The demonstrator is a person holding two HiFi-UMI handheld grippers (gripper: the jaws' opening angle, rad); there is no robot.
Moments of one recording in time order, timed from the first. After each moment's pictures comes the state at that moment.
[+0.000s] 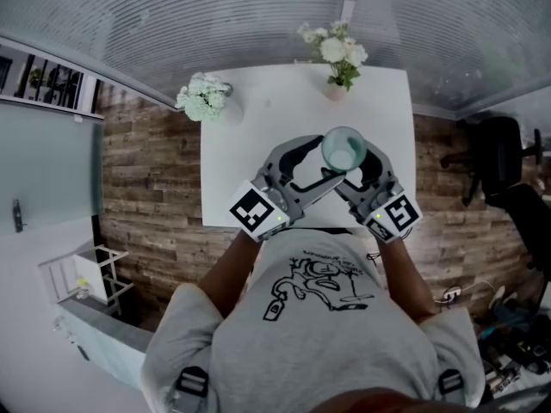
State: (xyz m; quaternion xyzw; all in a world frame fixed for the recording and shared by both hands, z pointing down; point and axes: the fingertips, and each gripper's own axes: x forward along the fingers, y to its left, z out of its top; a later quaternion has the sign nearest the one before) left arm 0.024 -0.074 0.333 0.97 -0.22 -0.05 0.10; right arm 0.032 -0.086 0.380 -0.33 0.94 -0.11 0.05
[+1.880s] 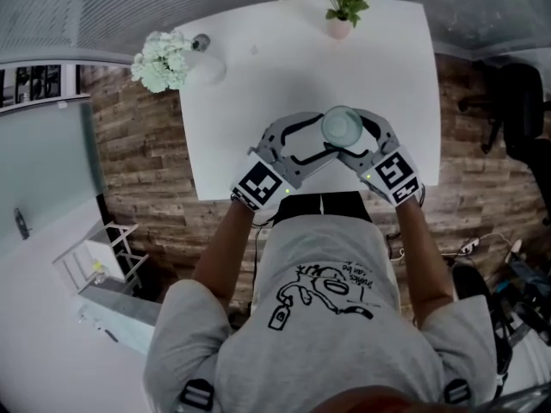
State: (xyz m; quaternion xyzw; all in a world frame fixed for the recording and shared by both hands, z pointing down) left arm 0.026 -0.053 0.507 0.98 -0.15 0.12 0.09; right arm 0.026 -0.067 0.566 -0.29 0.92 -0.17 -0.20
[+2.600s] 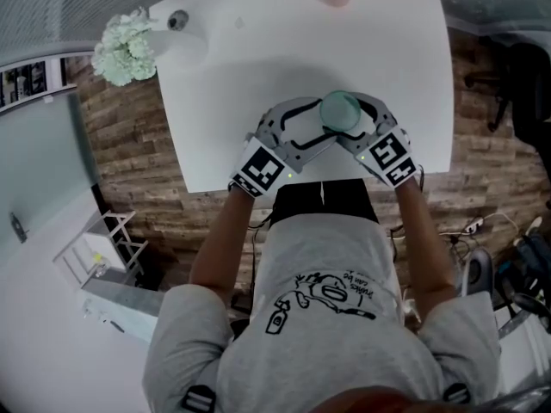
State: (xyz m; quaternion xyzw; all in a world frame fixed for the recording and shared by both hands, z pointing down) left arm 0.027 -0.047 0.592 0.97 -0.14 0.16 0.12; right arm 0.026 -0.057 0.655 -0.27 0.90 -0.20 -0.27
